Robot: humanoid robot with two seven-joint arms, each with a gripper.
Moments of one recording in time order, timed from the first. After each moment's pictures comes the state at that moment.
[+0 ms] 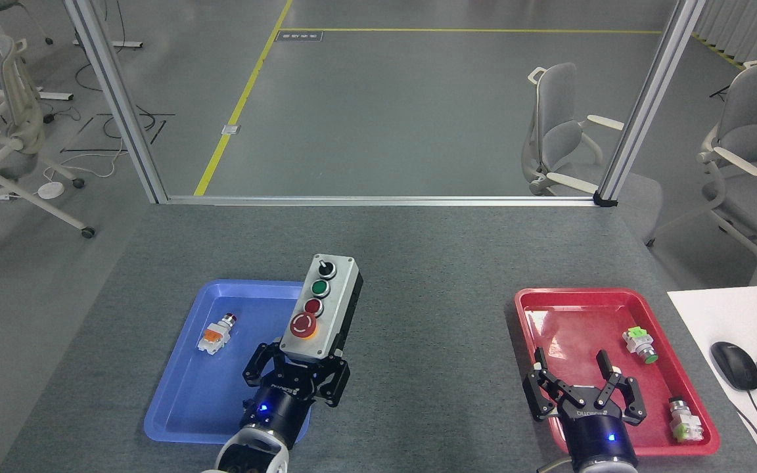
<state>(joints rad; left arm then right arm) -0.17 0.01 -0.34 -1.35 -1.31 0.00 0.13 0.03 -0.03 -0.03 -1.53 1.41 -0.01 -0.05</state>
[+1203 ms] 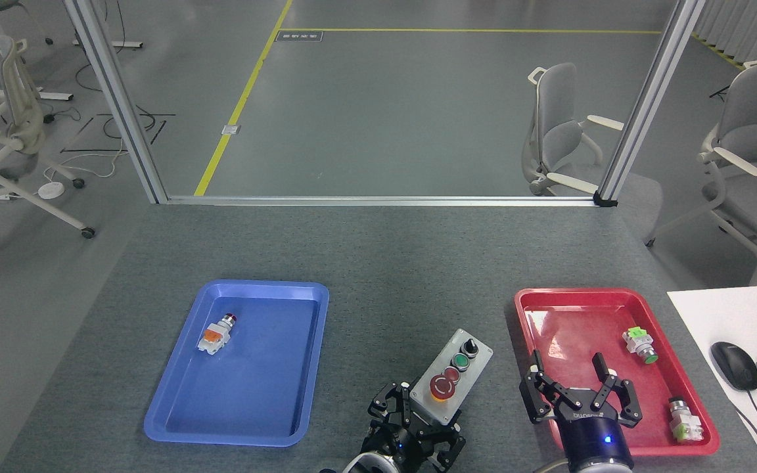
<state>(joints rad) -0.39 -0.14 -0.82 -0.90 -1.46 0.16 0.06 0.03 -0.02 -0.03 -1.52 1.41 -0.02 -0.05</state>
